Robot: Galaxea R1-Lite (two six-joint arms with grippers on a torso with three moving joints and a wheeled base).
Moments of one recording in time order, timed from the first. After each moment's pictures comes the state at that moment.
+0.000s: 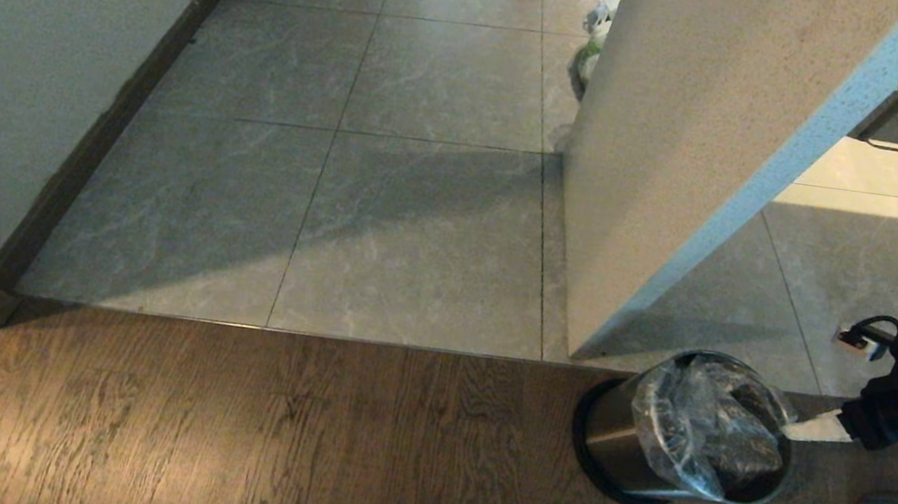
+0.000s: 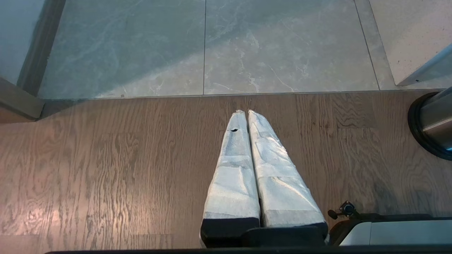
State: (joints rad) left arm 0.00 0.00 0.00 0.00 0.00 0.00; right arm -0.48 2.15 -1.41 0.53 0.55 -0.82
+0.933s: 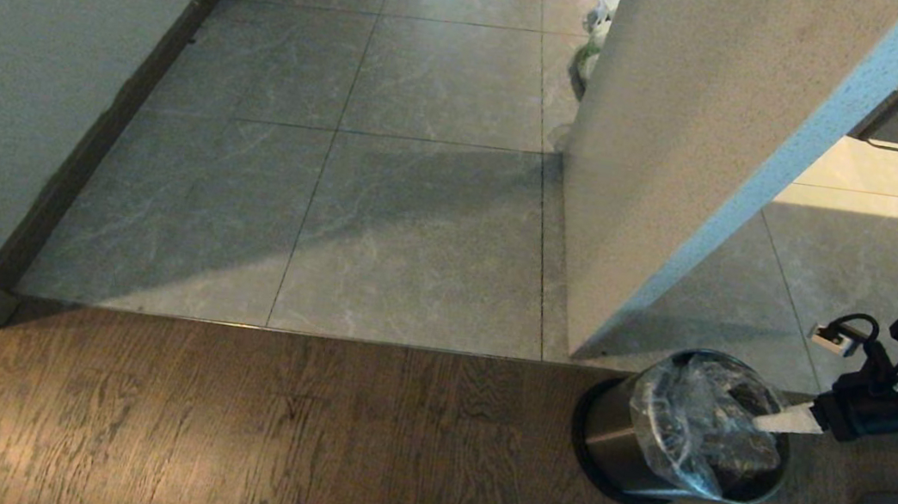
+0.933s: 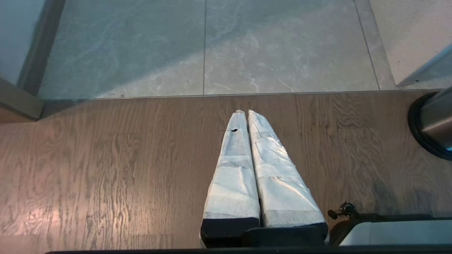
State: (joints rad) left arm 0.00 0.00 0.00 0.00 0.00 0.00; right arm -0.43 2.23 -1.46 0.54 0.67 -0.80
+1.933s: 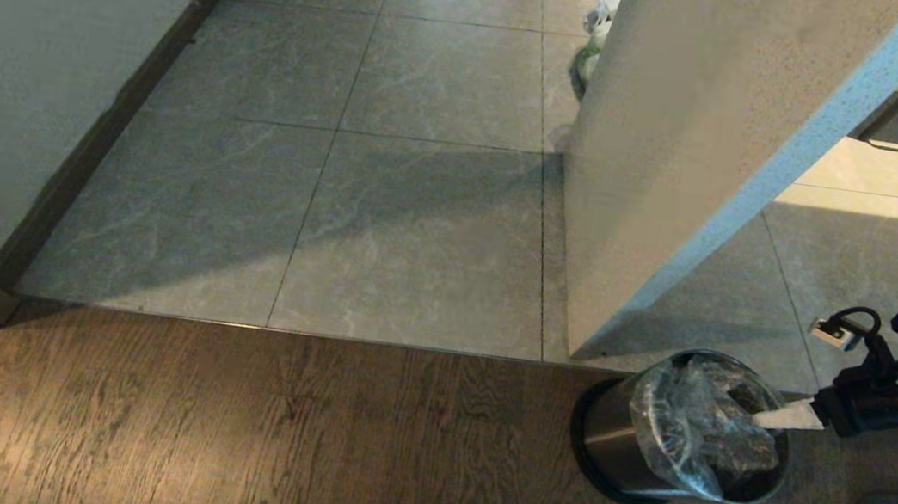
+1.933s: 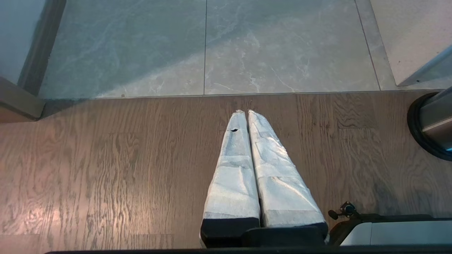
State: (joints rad) left arm 0.00 0.00 0.00 0.00 0.00 0.00; right arm -0.43 2.19 -1.46 0.56 0.65 -0.79
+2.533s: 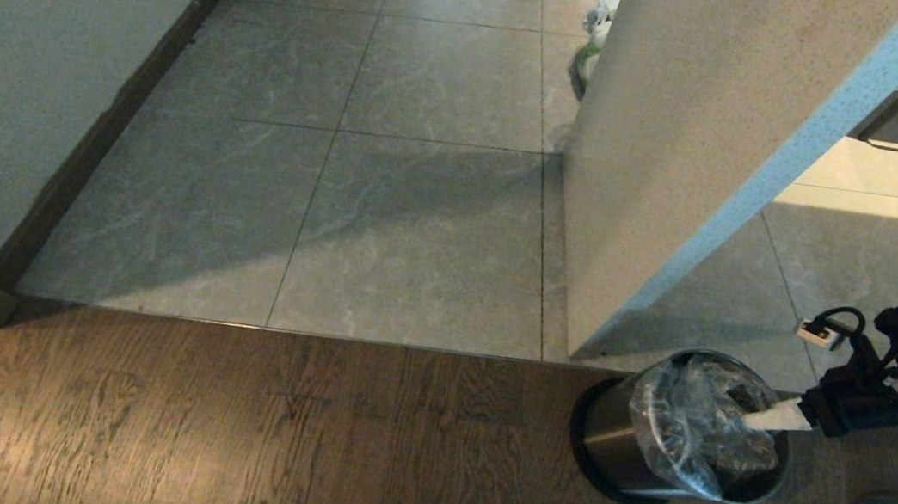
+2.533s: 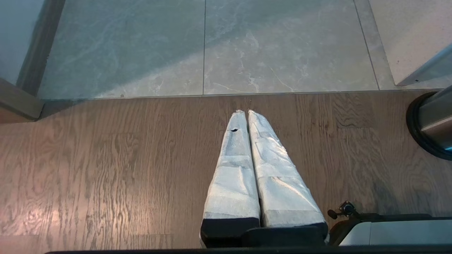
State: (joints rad) left arm 0.00 0.00 0.00 0.00 0.00 0.00; right arm -0.39 2.20 -1.45 0.56 0.66 -0.79
